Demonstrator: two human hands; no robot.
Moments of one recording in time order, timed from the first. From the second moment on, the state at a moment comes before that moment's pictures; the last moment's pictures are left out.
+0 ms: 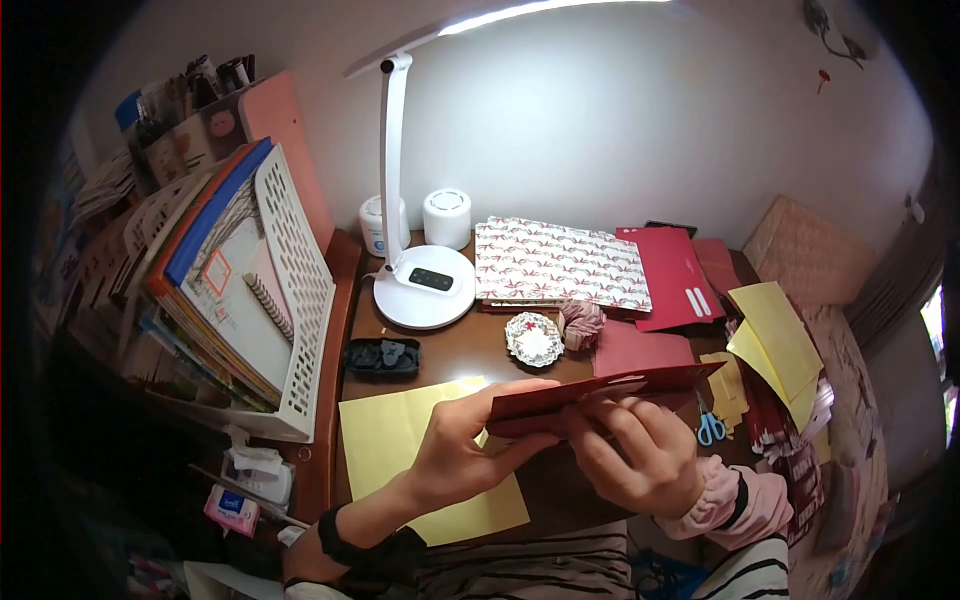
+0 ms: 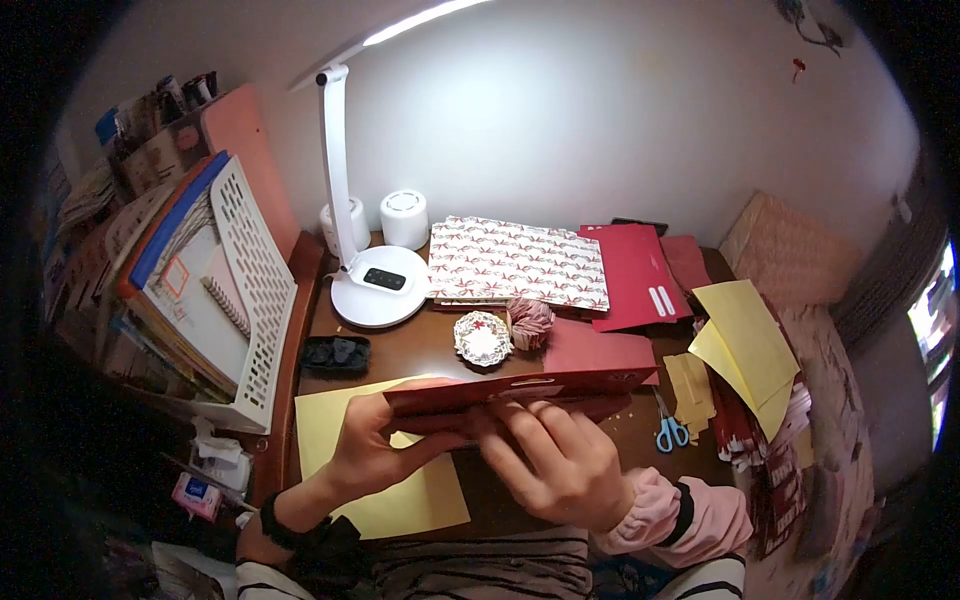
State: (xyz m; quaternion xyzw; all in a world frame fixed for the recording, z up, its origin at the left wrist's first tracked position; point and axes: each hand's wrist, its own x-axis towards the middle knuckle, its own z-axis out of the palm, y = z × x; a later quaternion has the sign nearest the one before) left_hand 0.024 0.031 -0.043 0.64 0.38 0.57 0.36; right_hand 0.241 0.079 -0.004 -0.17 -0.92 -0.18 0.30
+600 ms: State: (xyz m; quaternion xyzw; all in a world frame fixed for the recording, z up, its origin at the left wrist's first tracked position) left_hand 0.022 0.034 -0.047 0.62 0.38 0.57 0.38; right_hand 0.240 0.076 -0.006 -0.15 -0.92 -0.24 0.28
